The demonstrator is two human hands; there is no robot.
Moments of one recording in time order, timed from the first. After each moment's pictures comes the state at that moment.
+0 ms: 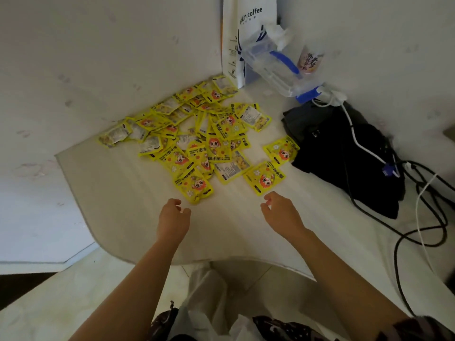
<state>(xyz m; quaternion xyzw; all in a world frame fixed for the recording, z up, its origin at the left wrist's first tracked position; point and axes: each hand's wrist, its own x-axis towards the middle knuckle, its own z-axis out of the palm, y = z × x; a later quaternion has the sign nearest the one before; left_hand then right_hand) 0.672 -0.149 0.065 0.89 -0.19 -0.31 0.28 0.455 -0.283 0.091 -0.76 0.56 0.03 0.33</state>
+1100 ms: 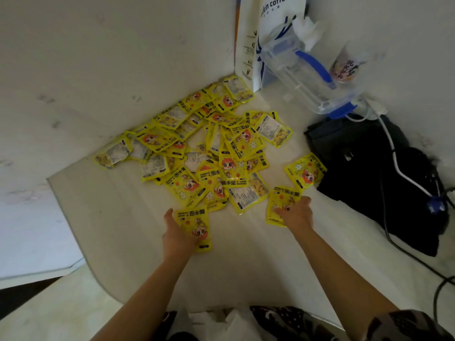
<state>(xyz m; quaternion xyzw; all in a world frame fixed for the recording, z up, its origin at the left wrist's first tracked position) 0.729 -0.196 0.050 0.89 -0.10 -0.37 0.26 0.528 -0.371 0.051 -0.52 0.76 0.00 0.39</state>
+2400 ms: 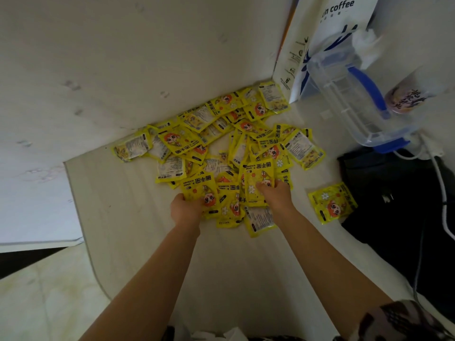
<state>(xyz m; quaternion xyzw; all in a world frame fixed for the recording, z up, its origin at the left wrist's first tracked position) 0.784 -0.279 0.037 0.81 0.15 -0.34 0.45 0.655 -0.423 0.053 -0.49 0.65 -0.09 0.58</state>
